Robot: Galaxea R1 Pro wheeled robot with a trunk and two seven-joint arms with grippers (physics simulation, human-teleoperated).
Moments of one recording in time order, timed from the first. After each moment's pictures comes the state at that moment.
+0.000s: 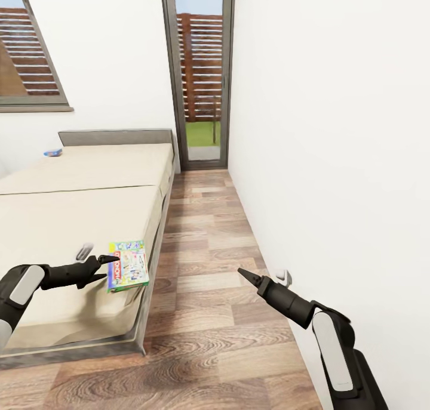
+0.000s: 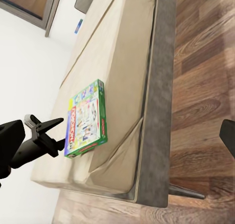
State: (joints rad) left arm -0.81 0.46 0.09 -0.65 0.76 0.99 -0.44; right arm -0.31 0.11 -0.15 -1.48 -0.63 0.84 0.45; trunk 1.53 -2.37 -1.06
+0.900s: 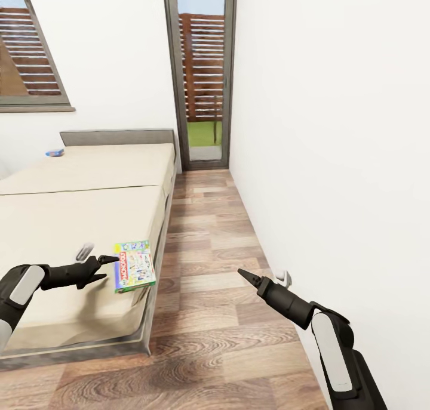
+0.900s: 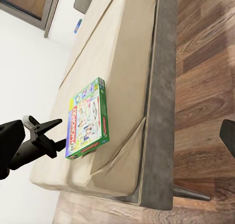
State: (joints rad) left arm -0.81 0.46 0.09 -0.65 0.76 0.99 -0.43; right arm -0.31 0.11 -0.15 -1.46 -0.63 0.82 0.45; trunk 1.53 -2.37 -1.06
